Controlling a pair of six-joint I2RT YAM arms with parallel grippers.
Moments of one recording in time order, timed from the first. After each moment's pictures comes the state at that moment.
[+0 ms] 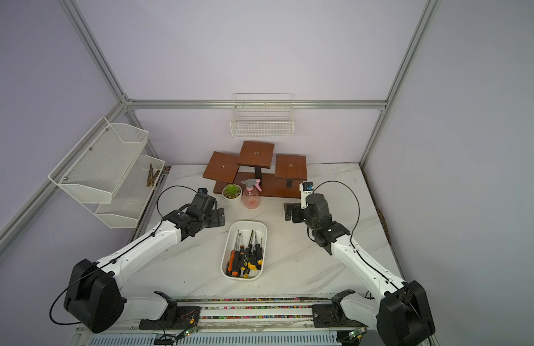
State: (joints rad) left arm -0.51 1.37 1.02 -0.62 -0.36 -0.51; right arm 0.47 1.16 0.80 -0.15 0.06 0.28
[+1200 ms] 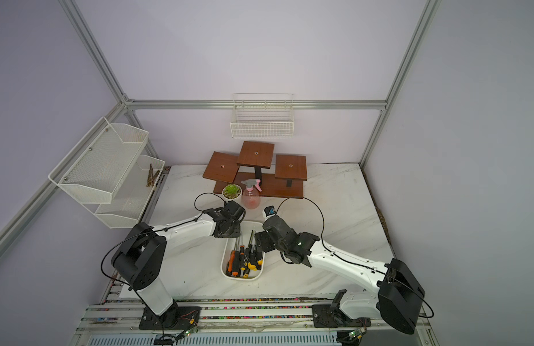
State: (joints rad) left arm -0.62 1.74 1.11 -0.61 -0.29 -0.66; right arm 0.89 1.29 0.87 -0.35 0.19 0.48
